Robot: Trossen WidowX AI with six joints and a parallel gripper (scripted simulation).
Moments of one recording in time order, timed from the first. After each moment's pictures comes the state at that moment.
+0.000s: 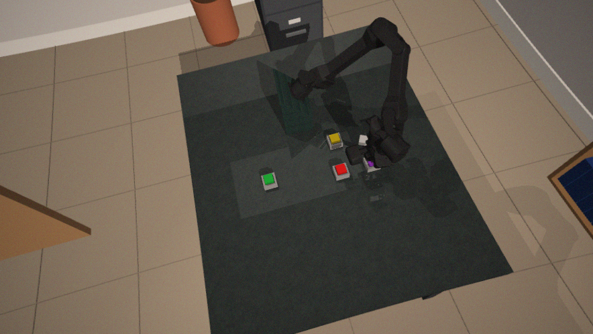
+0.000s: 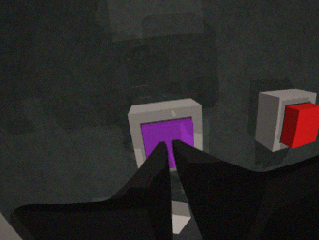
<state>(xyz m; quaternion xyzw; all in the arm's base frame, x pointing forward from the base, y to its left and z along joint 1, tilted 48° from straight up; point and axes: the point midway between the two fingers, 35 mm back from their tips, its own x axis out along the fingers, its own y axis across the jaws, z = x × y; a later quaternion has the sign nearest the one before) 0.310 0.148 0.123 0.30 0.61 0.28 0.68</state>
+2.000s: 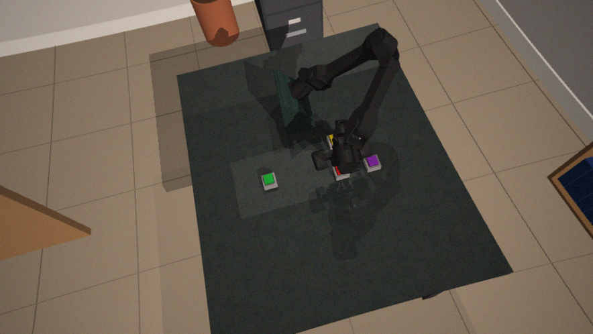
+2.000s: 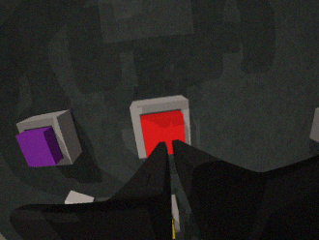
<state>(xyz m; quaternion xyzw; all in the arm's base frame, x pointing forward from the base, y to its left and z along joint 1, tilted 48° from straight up) 0.307 0.051 0.055 0.30 0.61 0.27 0.68</state>
